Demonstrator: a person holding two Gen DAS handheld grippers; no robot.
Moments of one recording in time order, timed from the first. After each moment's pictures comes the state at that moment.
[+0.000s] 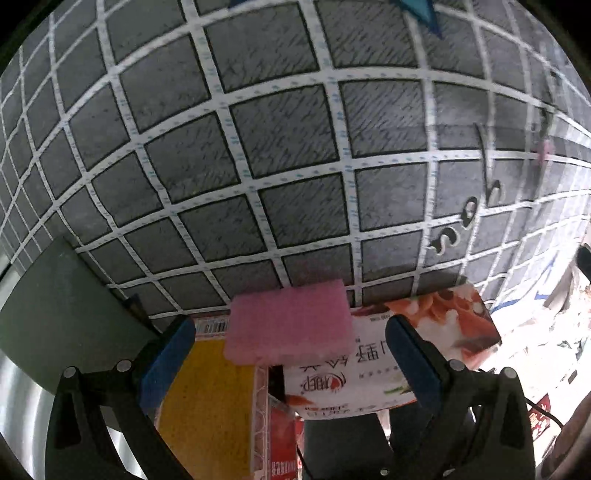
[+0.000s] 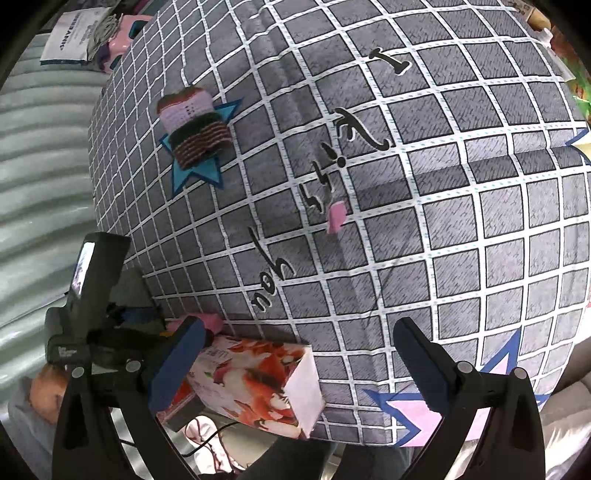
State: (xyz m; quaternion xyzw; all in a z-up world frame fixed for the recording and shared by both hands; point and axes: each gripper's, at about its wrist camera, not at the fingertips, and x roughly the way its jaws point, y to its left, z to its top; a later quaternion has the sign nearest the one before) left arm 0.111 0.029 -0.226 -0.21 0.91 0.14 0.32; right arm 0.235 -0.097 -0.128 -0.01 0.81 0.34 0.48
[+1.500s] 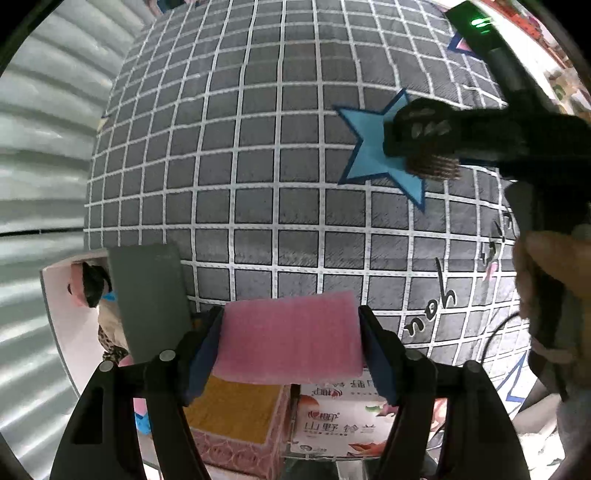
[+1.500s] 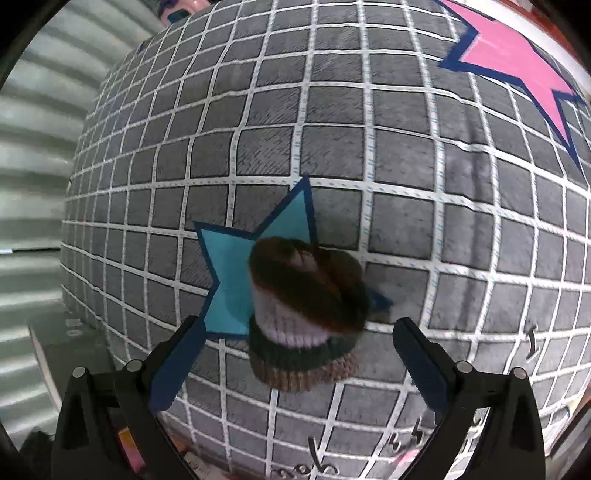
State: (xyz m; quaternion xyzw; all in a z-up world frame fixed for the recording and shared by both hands) left arm 0.095 0.115 -0.042 -0.19 0.75 0.34 0.54; right arm 0.241 0.095 -0.146 -0.19 0.68 0.43 0.56
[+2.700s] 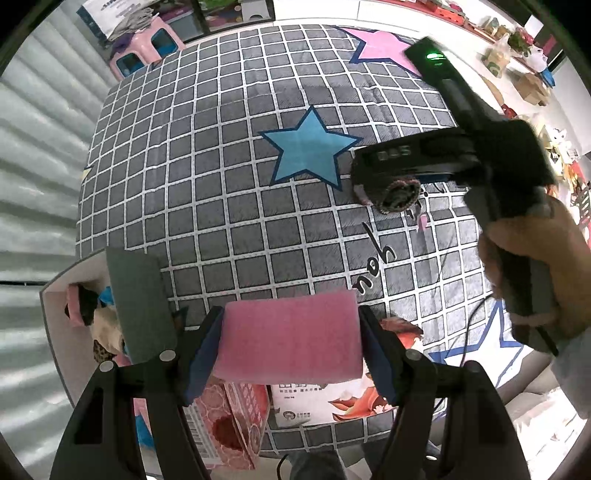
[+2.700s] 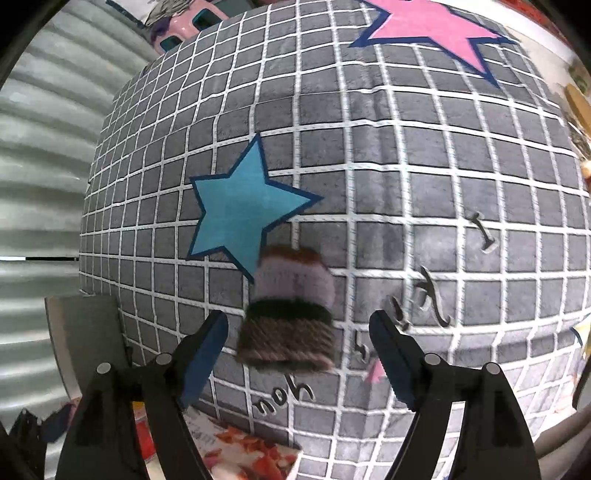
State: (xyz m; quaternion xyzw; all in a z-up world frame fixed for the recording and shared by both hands) left arm 0.104 -0.005 -0.039 -0.14 0.71 0.26 0.64; right arm 0.237 0.003 -0.125 -0.12 0.69 0.42 0.57
